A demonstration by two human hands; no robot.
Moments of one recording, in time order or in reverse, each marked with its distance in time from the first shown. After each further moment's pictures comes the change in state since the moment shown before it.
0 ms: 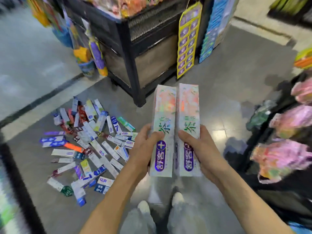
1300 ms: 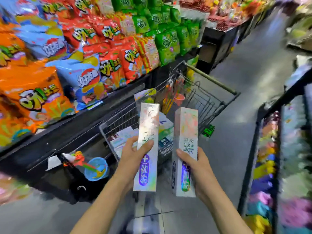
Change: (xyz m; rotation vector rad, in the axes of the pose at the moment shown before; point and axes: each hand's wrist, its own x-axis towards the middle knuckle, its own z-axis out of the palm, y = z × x) left_hand -0.542 -0.208 0.360 0.634 -1.470 -0.293; right_hand -0.699 0.160 -0.236 0.695 1.606 -0.407
